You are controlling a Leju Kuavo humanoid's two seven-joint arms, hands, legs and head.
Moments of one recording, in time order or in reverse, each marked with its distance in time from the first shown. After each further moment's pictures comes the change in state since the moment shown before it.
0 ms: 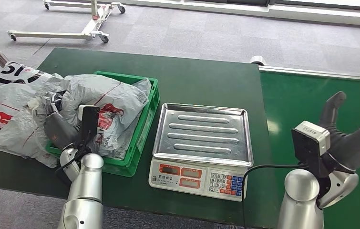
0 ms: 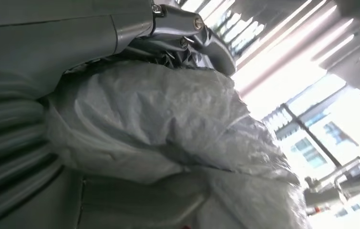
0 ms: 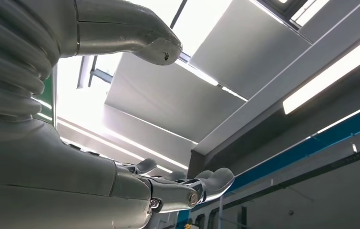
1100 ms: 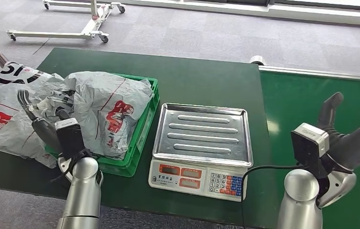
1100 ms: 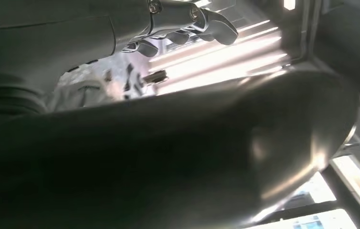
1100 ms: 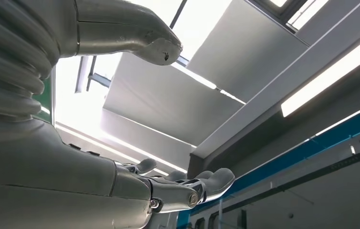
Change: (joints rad) left arm 0.165 0.053 -0.332 -0.299 0.510 0.048 -0.246; right arm 0.000 0.000 -0.003 0.017 -0.018 0.001 -0.028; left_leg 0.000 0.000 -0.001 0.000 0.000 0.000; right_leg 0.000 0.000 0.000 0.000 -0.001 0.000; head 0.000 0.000
